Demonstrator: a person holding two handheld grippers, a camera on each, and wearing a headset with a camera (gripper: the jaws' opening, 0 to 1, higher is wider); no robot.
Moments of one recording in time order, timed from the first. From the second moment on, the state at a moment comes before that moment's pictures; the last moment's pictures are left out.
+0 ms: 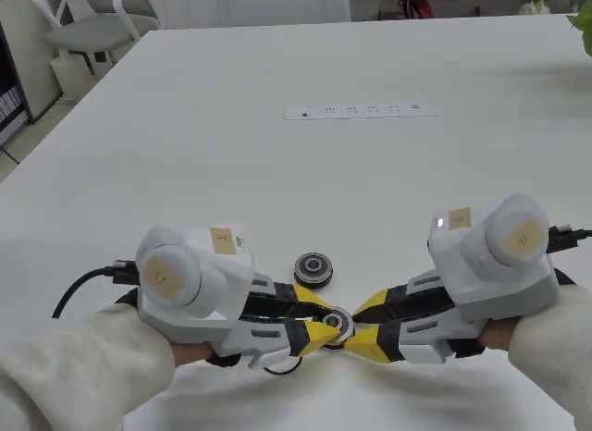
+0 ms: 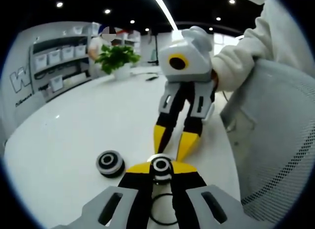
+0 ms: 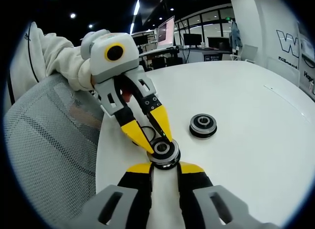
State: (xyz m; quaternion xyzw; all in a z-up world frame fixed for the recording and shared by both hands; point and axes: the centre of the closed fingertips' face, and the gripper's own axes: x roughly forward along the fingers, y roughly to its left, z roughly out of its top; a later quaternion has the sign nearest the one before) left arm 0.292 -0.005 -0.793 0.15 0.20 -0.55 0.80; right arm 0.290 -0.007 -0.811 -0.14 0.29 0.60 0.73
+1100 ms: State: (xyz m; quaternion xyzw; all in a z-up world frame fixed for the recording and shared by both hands) left arm 0.293 -0.005 -0.793 0.15 0.20 -0.55 0.80; right arm 0.296 -0.010 -0.813 -0.14 0.30 0.59 0.74
